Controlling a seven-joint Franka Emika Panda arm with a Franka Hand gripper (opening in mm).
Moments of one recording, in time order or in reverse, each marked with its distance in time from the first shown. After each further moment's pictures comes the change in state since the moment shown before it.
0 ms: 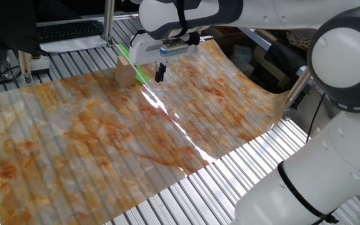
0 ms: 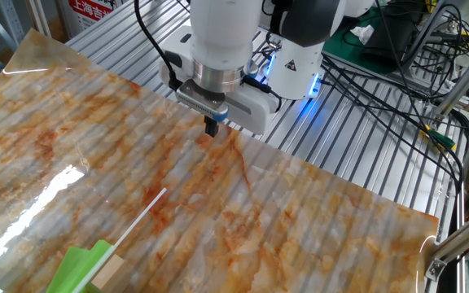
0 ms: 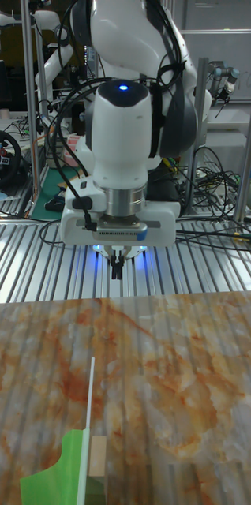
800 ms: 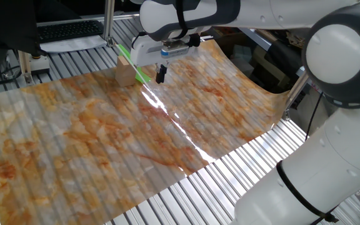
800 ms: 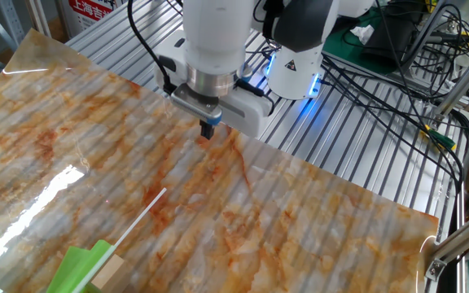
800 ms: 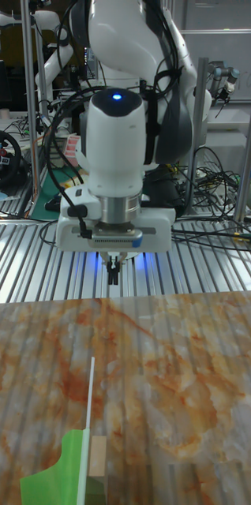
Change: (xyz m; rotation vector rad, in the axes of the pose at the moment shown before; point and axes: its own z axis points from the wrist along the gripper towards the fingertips) arm -0.007 -0.008 0.015 -0.006 0.006 -0.008
